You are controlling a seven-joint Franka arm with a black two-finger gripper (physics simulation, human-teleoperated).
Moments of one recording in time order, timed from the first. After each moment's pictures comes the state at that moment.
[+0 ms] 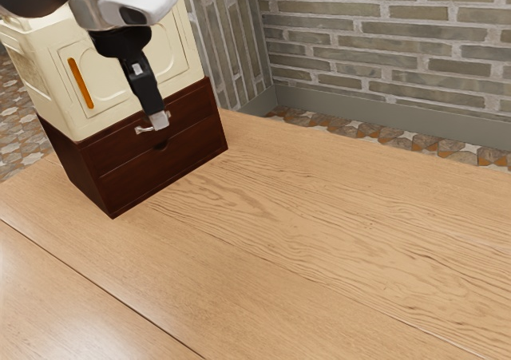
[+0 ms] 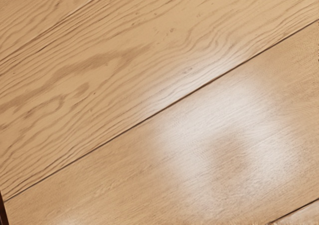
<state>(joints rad) -0.25 0.01 0.30 -1.23 0.12 1.40 0.59</state>
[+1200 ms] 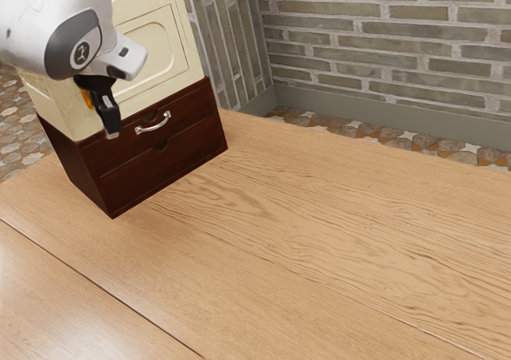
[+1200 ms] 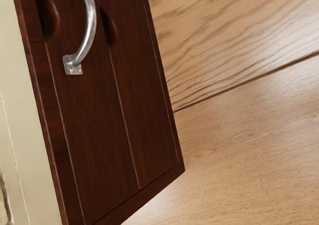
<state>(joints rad) 0.01 0.16 0.37 -1.36 0.32 1.73 0.74</state>
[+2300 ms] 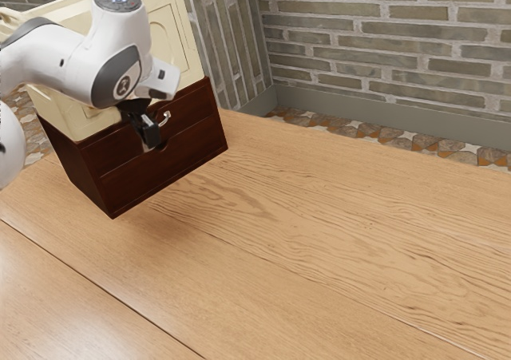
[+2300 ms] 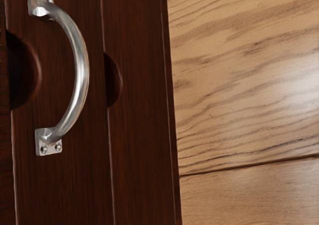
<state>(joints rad) 0.03 0.30 0.34 -1.37 0.33 1.91 0.52</state>
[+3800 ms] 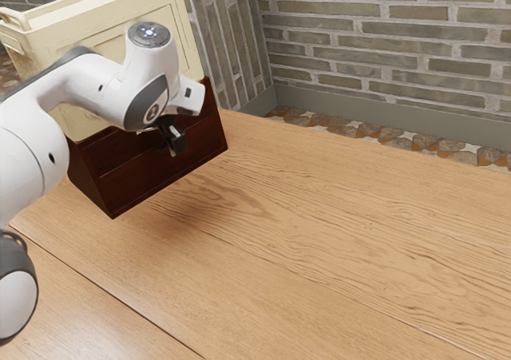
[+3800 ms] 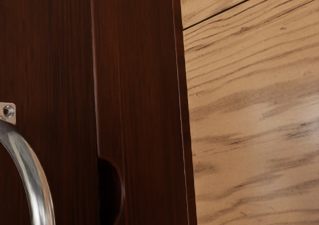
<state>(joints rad) 0.15 0.46 0.22 -1.28 0.37 2.09 0.47</state>
